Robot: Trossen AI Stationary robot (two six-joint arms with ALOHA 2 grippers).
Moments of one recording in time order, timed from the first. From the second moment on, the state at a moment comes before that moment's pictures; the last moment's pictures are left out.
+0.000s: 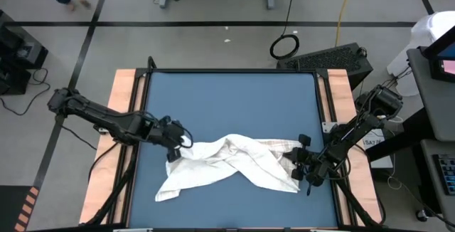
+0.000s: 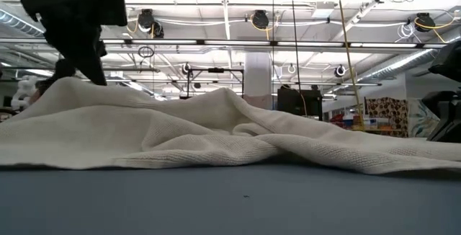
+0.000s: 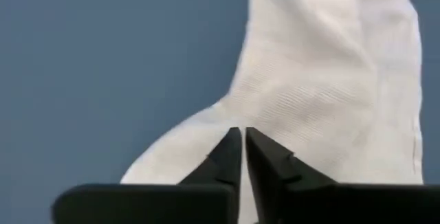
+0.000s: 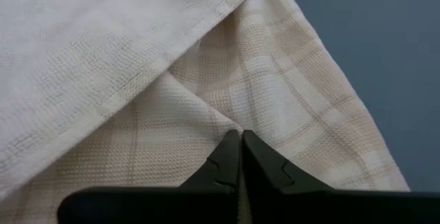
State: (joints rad) left arm -0.27 1.09 0.69 -0.67 -0.22 -0.57; right arm 0.87 1.36 0.26 -0.15 0.76 0.99
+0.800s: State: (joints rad) left arm -0.21 1.39 0.69 -0.55 -0.18 -0.15; right arm 0.87 1.36 0.26 -0.14 0.74 1.00
